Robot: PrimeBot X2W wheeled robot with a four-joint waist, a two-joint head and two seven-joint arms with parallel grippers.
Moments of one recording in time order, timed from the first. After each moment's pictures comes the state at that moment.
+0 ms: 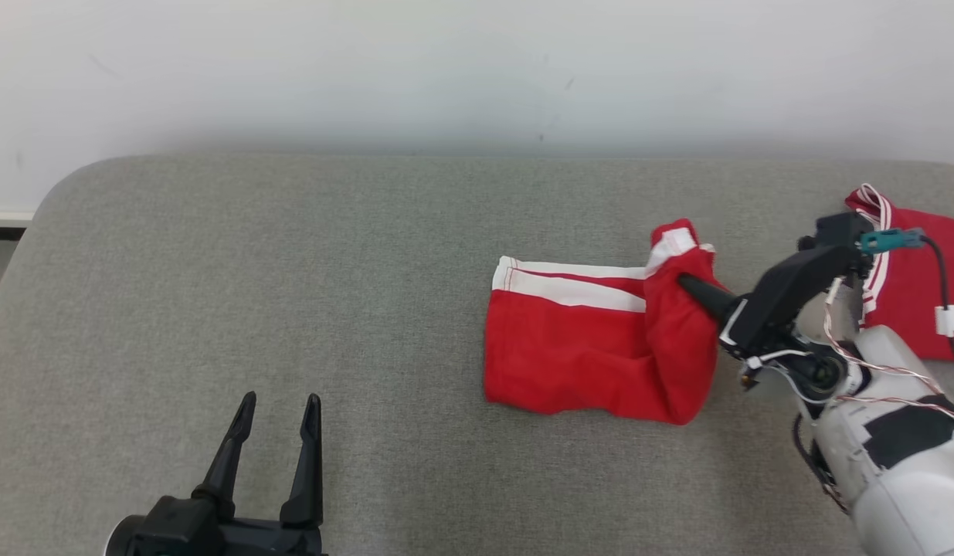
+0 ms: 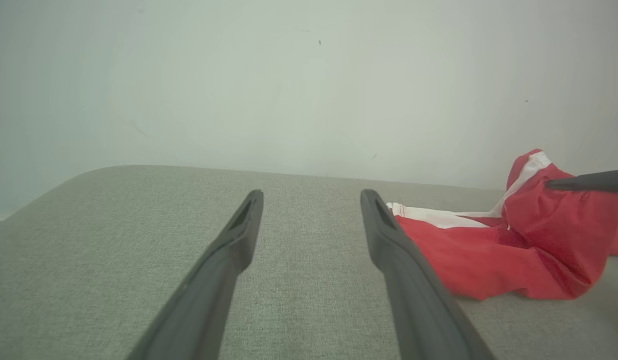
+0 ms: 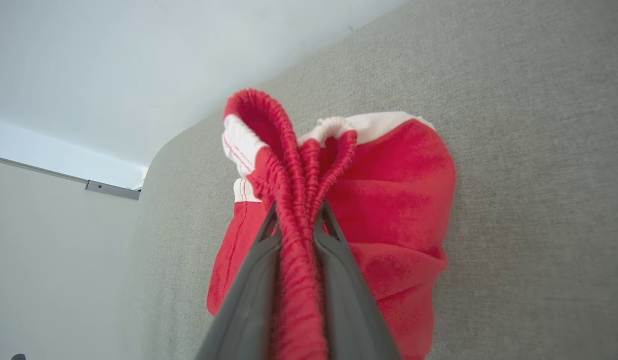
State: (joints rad) left arm -0.04 0.08 -0.10 0.09 -0.24 -0.13 -0.26; right arm -0.74 -0.28 0.32 0.80 1.06 0.13 0.45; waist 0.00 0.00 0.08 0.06
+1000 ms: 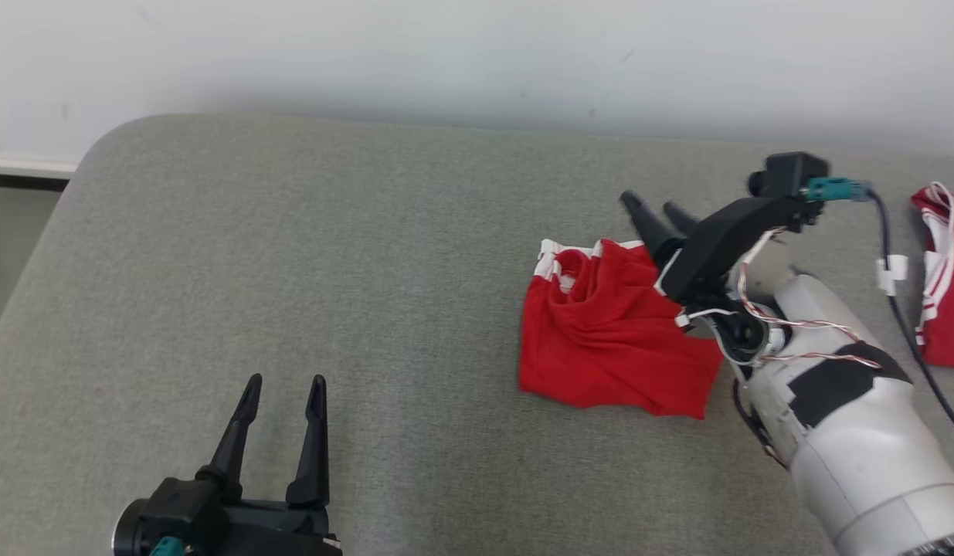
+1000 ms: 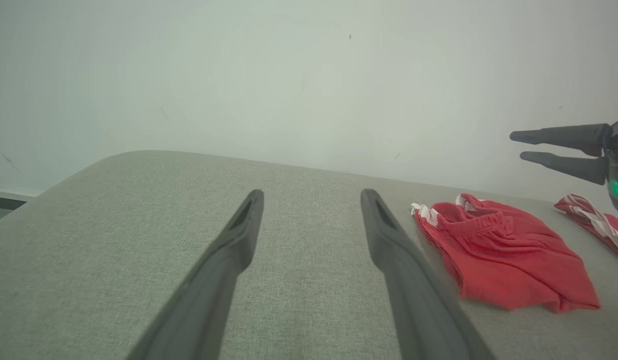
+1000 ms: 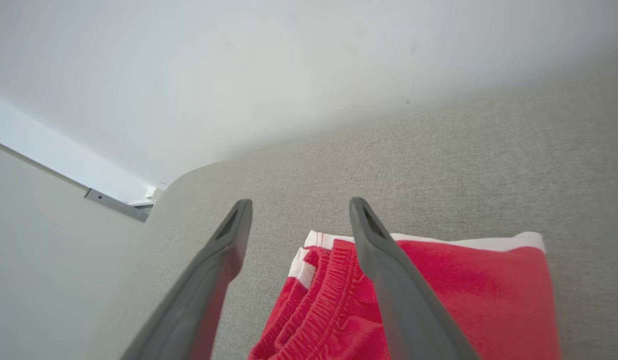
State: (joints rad) left arm -0.09 0.05 -0.11 0.12 -0.26 -0.13 -0.26; right arm -0.92 -0.12 0.35 0.98 0.91 0.13 0.22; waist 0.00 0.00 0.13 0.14
